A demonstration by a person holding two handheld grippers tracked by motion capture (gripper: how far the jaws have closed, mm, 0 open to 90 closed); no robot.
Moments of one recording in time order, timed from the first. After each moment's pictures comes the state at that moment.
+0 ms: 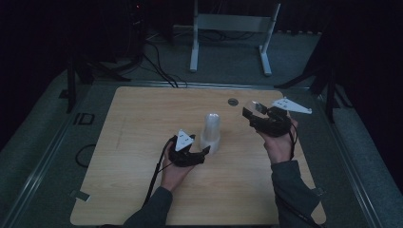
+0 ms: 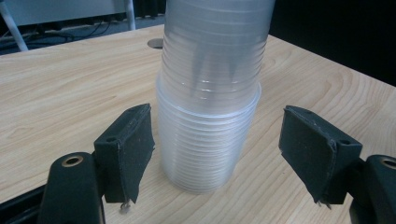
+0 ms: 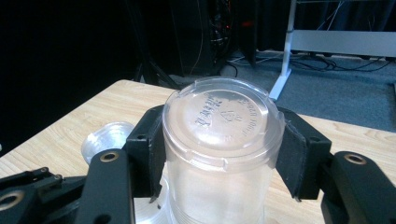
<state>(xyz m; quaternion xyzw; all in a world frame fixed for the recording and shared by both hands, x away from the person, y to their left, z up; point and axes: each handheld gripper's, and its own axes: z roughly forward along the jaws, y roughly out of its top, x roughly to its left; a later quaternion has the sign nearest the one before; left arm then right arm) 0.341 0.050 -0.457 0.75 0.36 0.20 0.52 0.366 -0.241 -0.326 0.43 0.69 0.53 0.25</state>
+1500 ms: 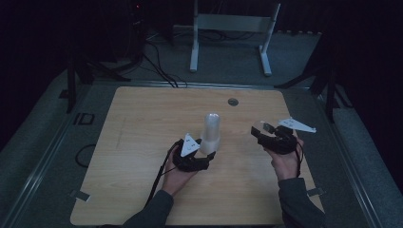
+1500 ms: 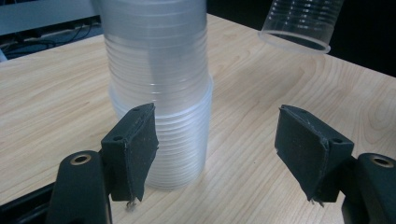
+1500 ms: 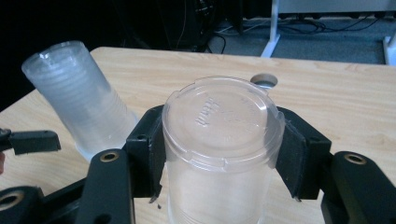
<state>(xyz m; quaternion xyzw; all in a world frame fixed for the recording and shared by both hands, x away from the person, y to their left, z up) 0.326 0.035 -0.451 0.78 0.32 0.20 0.51 0.348 -0.274 -0.383 0.48 0.69 0.49 0.23</state>
